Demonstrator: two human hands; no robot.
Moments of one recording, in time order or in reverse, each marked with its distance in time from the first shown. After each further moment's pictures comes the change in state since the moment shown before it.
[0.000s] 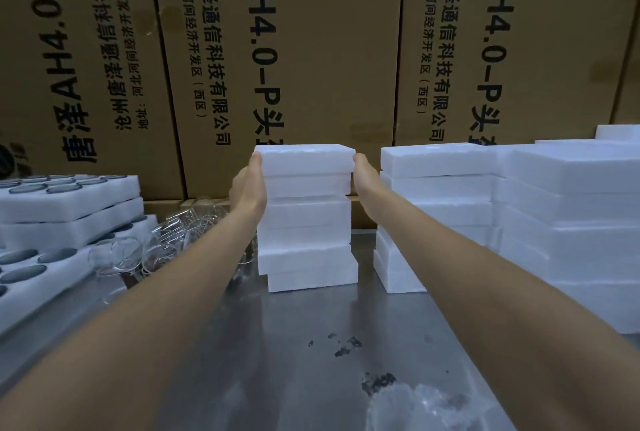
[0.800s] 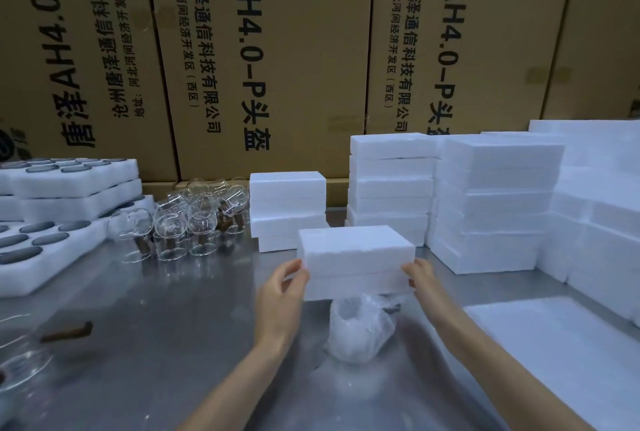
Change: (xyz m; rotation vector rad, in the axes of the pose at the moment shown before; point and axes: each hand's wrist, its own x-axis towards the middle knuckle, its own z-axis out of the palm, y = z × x) left_hand -0.226 -0.076 -0.035 0.107 -0.158 0.097; right_hand -0.216 0.122 -0.096 -0.031 0.172 0.081
